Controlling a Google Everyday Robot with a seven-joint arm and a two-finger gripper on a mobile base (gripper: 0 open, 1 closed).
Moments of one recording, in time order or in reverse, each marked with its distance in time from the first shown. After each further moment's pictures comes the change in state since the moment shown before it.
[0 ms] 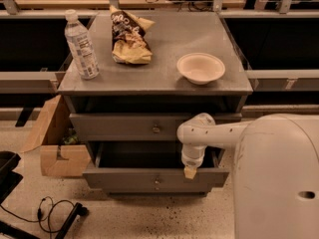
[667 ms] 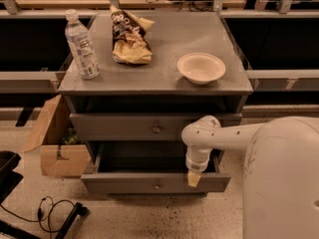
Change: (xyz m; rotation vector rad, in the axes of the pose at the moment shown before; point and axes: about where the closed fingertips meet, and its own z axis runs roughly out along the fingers) arm 0.025 0.020 -0.003 -0.041 0.017 0.032
